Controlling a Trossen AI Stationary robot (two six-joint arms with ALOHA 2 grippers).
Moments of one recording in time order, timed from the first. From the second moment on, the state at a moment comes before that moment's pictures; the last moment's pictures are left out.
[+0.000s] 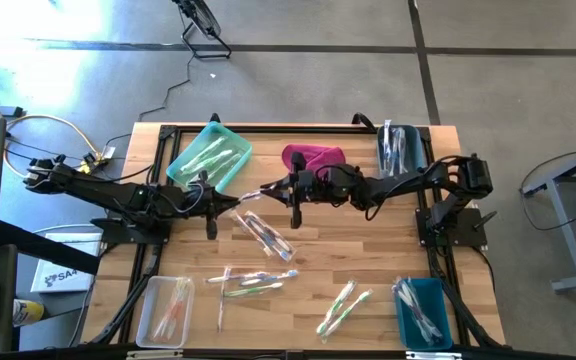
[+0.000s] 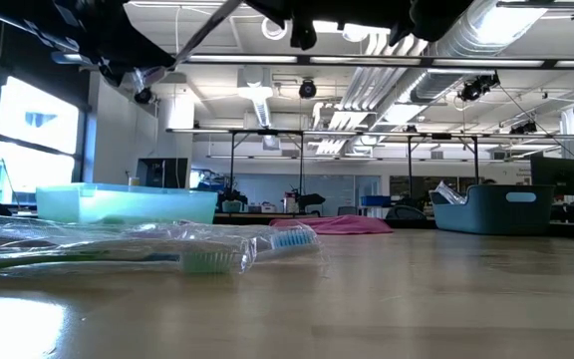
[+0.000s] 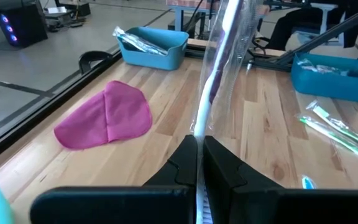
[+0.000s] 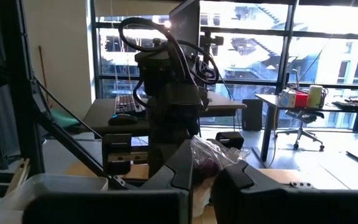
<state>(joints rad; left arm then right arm) -0.22 0.70 0.46 0.00 -0.46 -0.19 -0.03 1.71 1.06 0.81 -0.05 -0.03</state>
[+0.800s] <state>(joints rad) -0.22 0.70 0.46 0.00 -0.47 -0.16 -0.03 1.71 1.06 0.79 -0.02 -0.02</state>
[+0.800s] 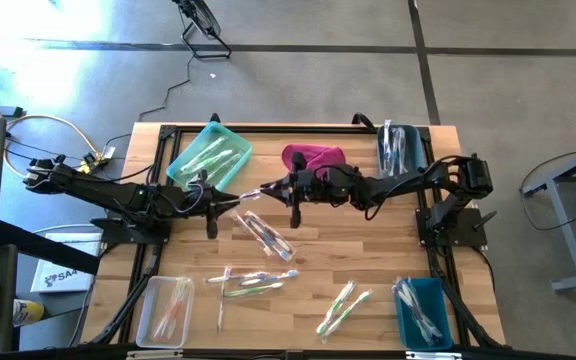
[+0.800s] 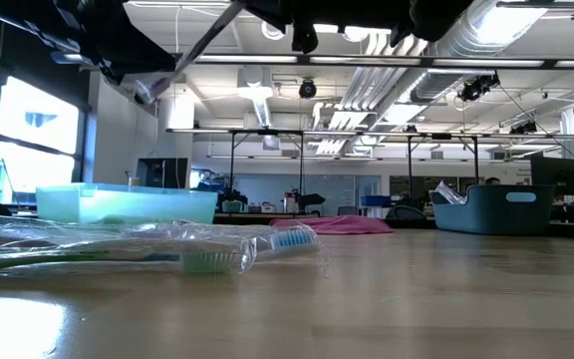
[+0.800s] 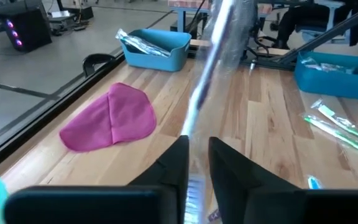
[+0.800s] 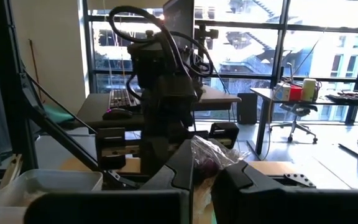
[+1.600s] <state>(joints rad) -0.22 0.70 0.46 0.00 -0.46 -0.16 -0.03 1.71 1.06 0.79 0.00 -0.02</state>
